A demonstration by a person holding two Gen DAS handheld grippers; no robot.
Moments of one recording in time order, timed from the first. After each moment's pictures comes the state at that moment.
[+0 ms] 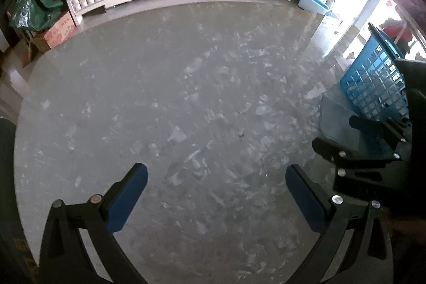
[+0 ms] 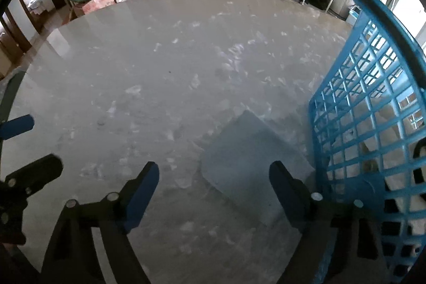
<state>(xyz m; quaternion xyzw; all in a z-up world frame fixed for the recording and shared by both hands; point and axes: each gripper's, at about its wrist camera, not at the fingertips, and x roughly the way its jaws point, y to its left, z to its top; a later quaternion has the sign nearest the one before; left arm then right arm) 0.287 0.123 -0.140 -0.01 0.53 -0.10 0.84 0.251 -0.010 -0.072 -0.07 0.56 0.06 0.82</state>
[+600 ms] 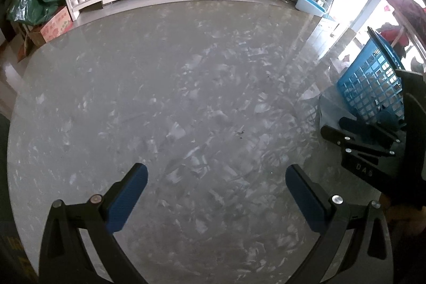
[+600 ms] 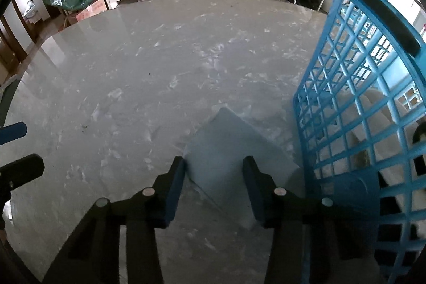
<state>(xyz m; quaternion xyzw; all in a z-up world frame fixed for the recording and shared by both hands) 0.285 0.131 -0.144 -0.03 0.54 -0.11 0.84 0.241 -0.043 -0.075 -0.06 0.55 0.06 0.83</state>
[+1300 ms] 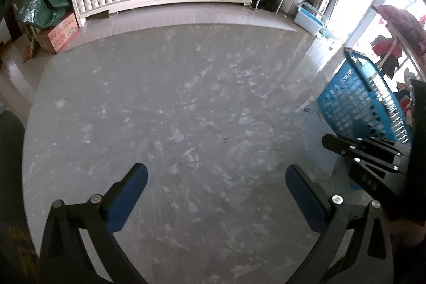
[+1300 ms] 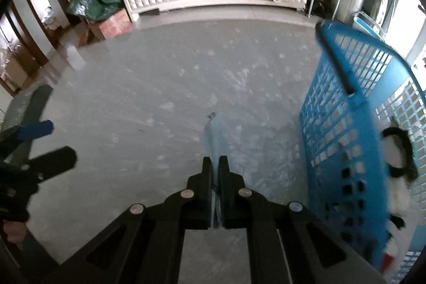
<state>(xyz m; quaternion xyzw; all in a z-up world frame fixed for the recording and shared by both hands) 0.262 0.133 -0.099 -0.04 0.51 -0.11 0.85 0.218 -0.032 -0.010 -0.03 0.52 0.12 0.84</state>
